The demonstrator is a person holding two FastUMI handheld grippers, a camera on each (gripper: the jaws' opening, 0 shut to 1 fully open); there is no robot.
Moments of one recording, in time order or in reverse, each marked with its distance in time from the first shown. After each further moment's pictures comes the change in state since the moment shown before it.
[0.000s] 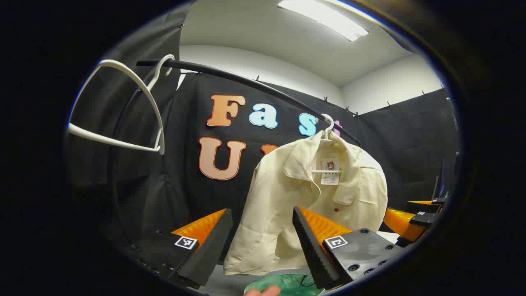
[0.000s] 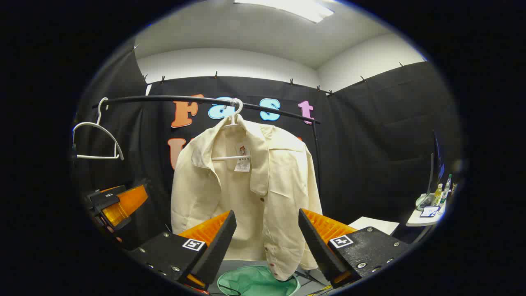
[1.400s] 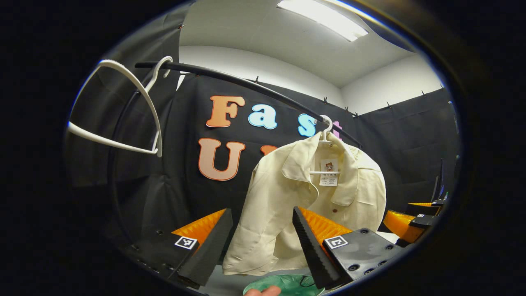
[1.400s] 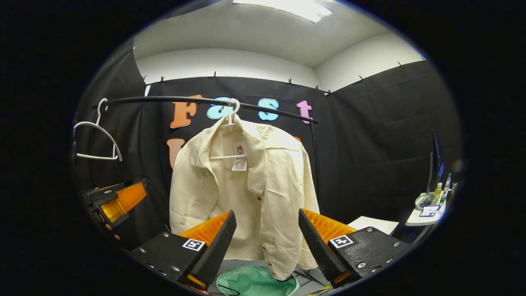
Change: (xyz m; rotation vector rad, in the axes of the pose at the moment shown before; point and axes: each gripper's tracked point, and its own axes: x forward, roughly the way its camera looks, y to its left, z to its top) left arm 0.002 -0.003 0.000 -0.001 -0.006 -0.010; right arm 0.002 -0.005 -0.007 -0.006 0.003 -0.014
